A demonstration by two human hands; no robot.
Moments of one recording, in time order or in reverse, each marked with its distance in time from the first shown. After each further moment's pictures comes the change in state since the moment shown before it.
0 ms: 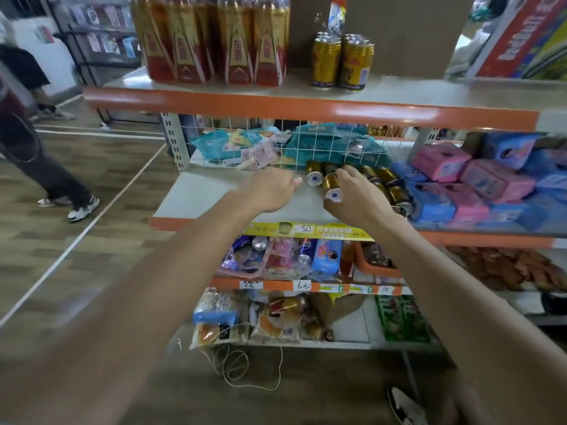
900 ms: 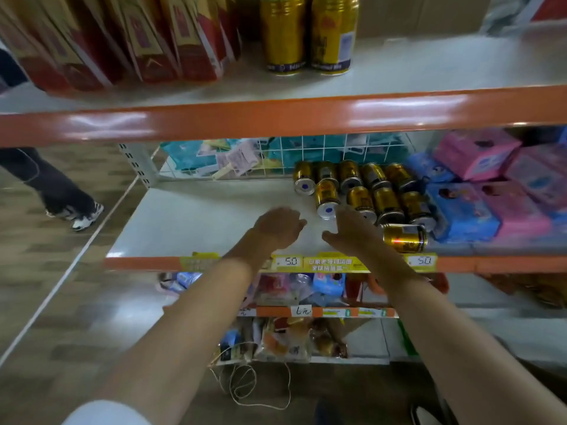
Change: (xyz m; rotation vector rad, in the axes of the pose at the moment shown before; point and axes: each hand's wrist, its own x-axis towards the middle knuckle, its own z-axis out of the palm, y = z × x) left_hand 0.179 0.003 0.139 0.089 -0.195 -0.093; right_hand 0.115 0.129 0.134 0.181 -0.270 0.185
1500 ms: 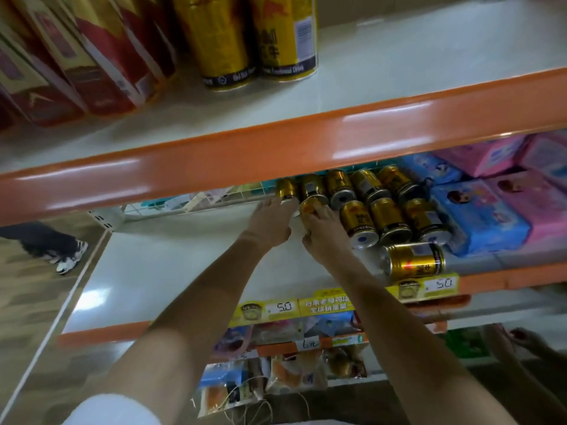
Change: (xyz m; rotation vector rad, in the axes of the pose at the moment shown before) left_hand 0.128 -0.018 0.009 0.120 0.089 0.106; right_hand 0.115 0.017 0.063 -0.011 0.174 -0.045
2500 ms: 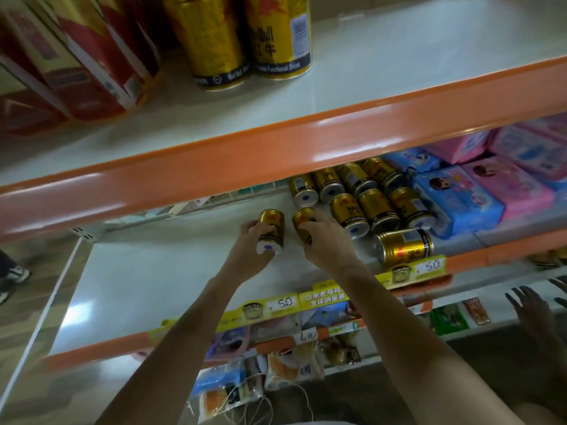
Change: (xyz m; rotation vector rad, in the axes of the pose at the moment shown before) left_hand -0.062 -0.035 0.037 -0.651 0.022 -0.059; right_hand -0.034 -0.013 -0.016 0.027 0.001 0.077
